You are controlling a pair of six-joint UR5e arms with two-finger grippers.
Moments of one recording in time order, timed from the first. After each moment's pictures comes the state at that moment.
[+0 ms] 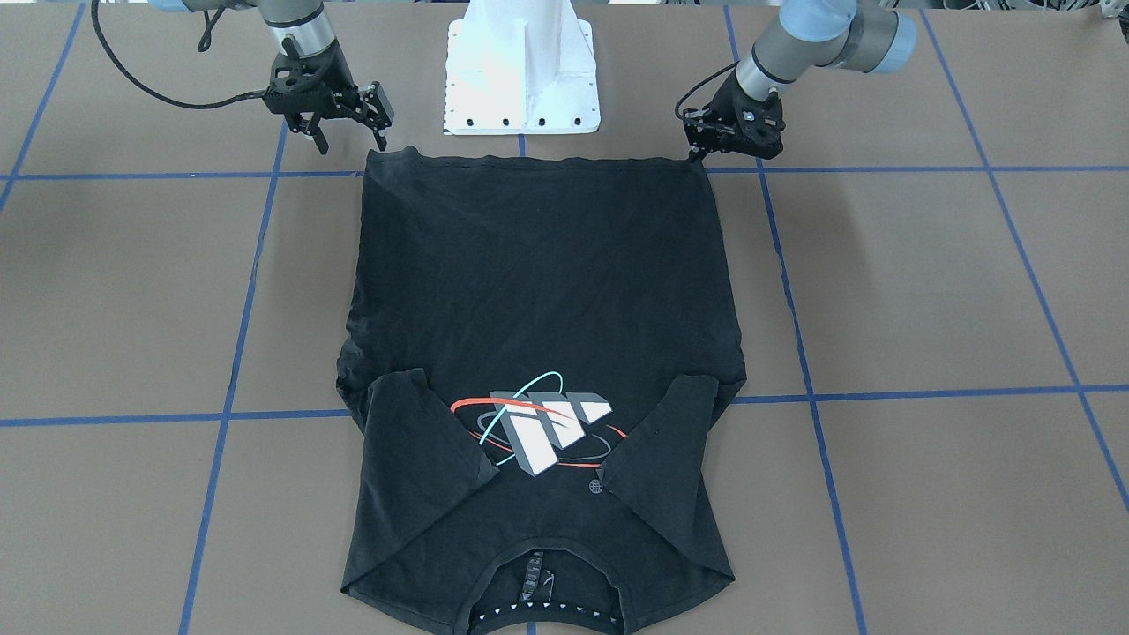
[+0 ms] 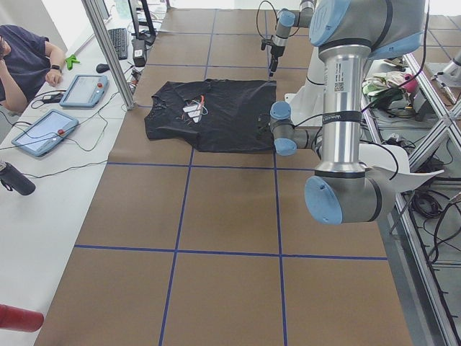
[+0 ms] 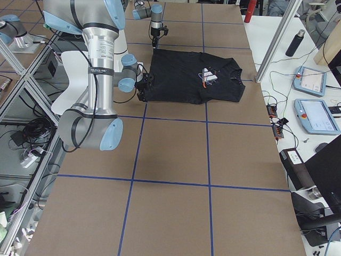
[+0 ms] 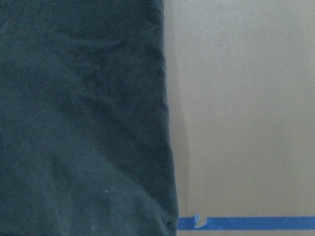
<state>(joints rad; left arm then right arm) -0.25 -1.51 -1.99 -2.25 -1.86 -1.38 0.04 -1.64 2.17 -1.23 1.40 1.59</state>
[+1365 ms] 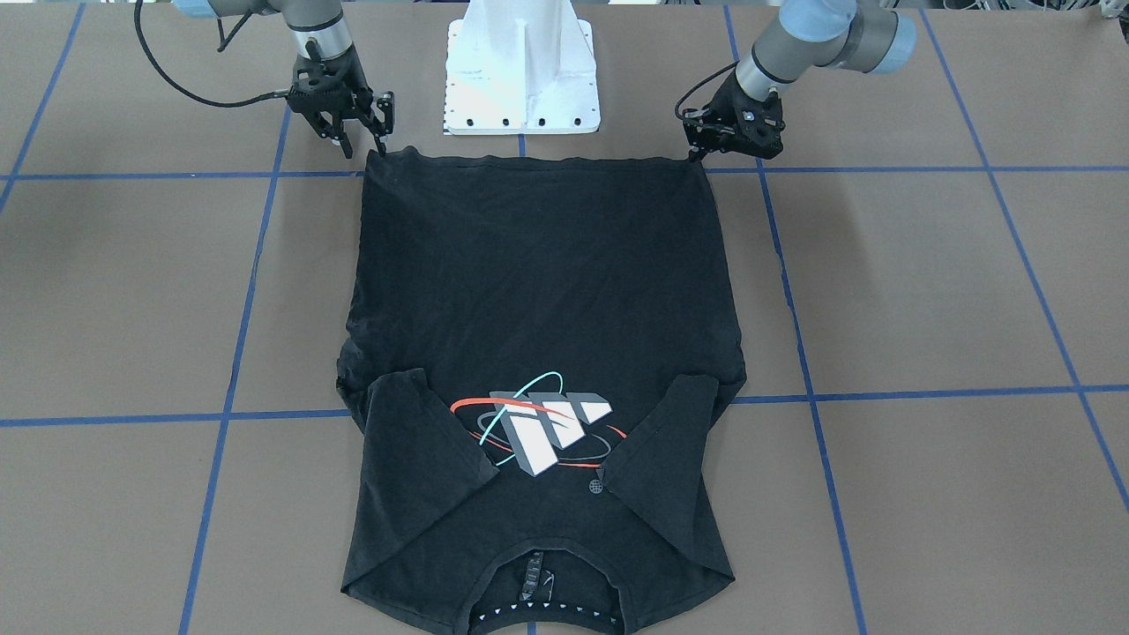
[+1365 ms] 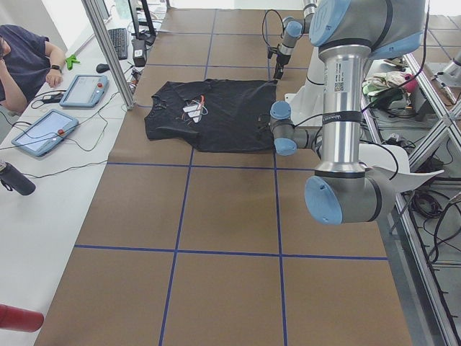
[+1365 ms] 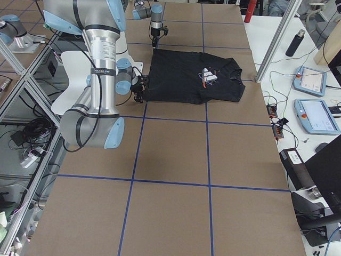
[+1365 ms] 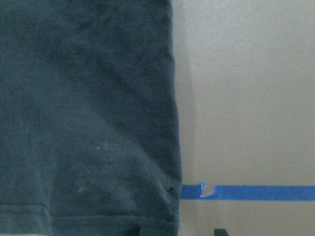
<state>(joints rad) -0.25 -1.51 -1.99 -2.26 -1.86 -1.38 -0.04 -1.61 2.11 -1.22 1.33 1.61</state>
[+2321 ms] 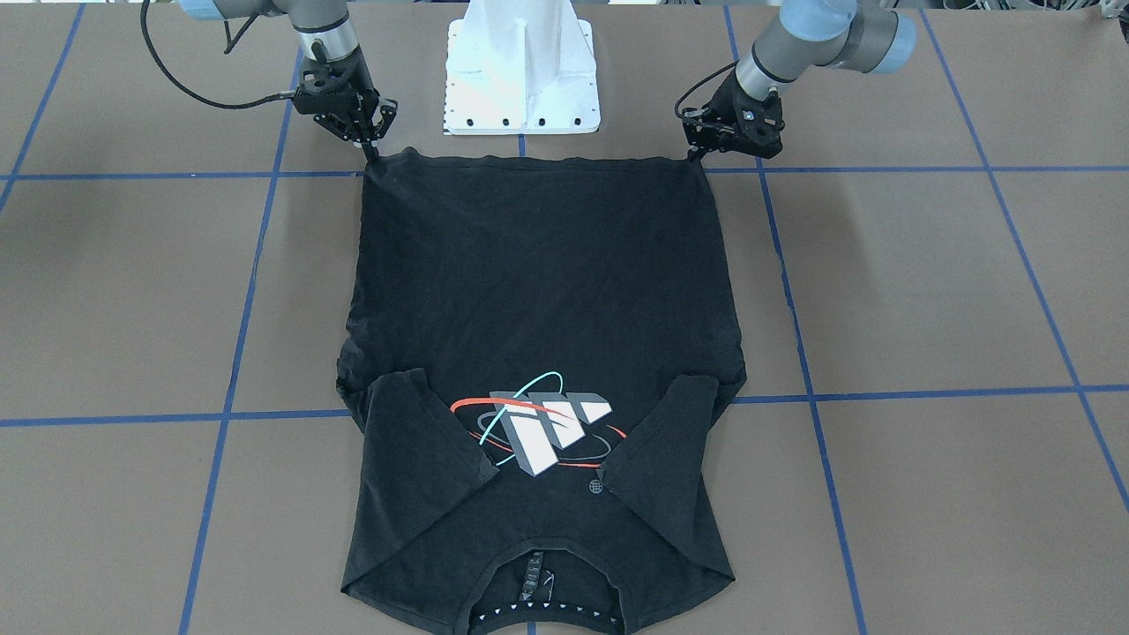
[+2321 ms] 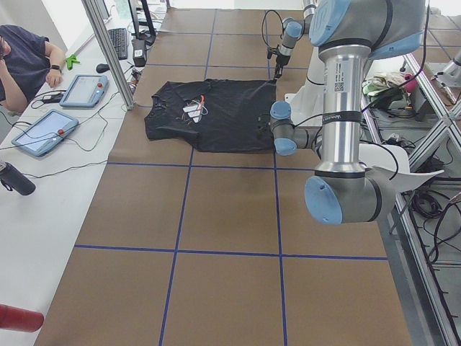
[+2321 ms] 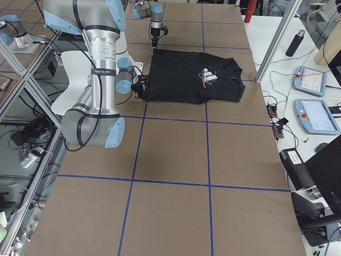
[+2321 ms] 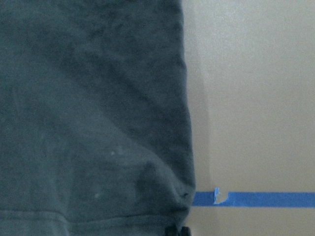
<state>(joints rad) -0.25 -1.51 -1.99 -2.26 -1.86 -1.38 -0.03 -1.60 2.12 -1.23 1.33 1.61</state>
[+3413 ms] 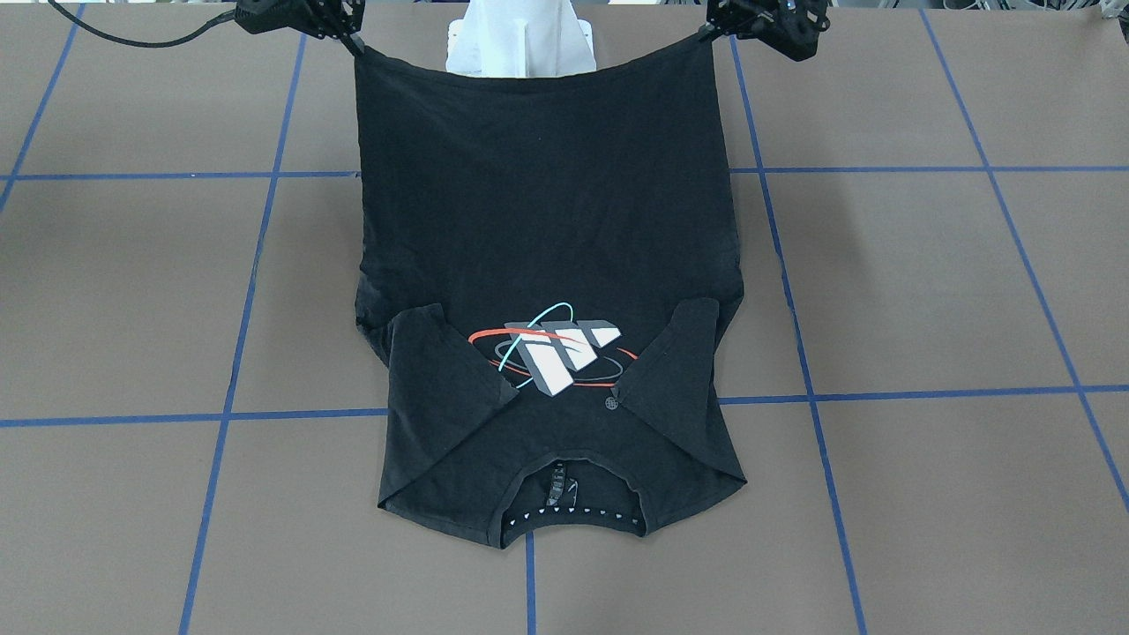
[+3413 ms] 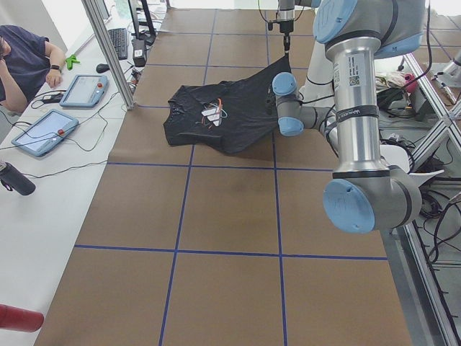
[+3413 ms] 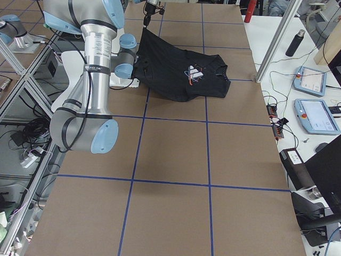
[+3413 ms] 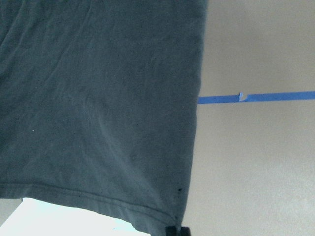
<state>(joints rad) -0.37 -1.36 -2.35 -2.25 -2.25 -1.41 0.12 -1.73 2.49 -1.24 1.81 1.59</state>
